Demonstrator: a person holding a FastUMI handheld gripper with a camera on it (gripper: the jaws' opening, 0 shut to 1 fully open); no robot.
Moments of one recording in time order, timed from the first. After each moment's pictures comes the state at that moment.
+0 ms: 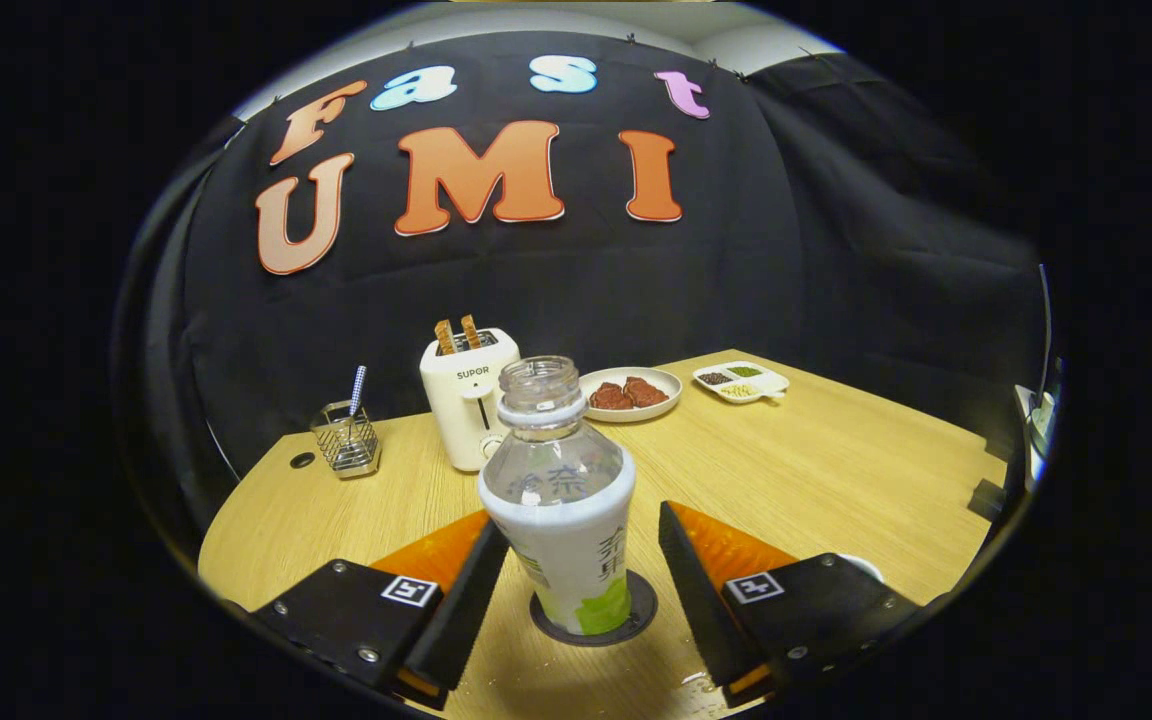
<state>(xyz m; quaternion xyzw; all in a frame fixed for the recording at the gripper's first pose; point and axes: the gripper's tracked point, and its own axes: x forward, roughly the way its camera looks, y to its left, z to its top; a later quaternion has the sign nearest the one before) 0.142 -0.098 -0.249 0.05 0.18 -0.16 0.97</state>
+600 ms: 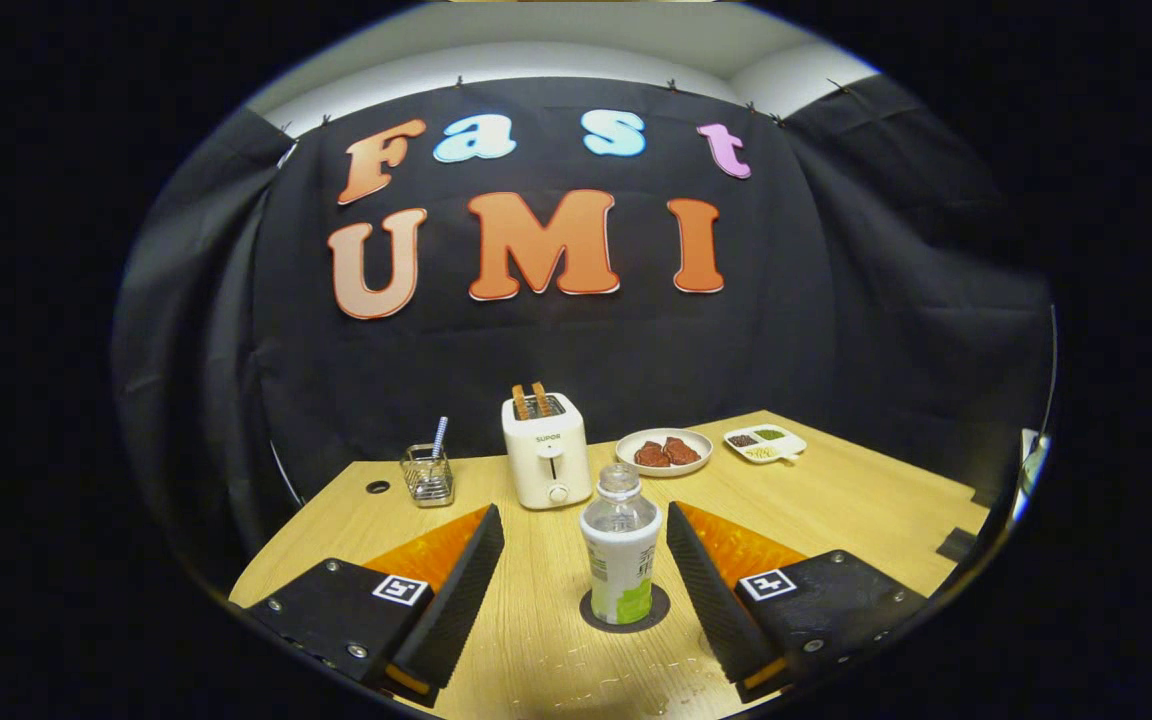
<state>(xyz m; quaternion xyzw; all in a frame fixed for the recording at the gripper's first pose) 0.082 -0.040 -0.137 0.01 0.11 -0.08 0.99</state>
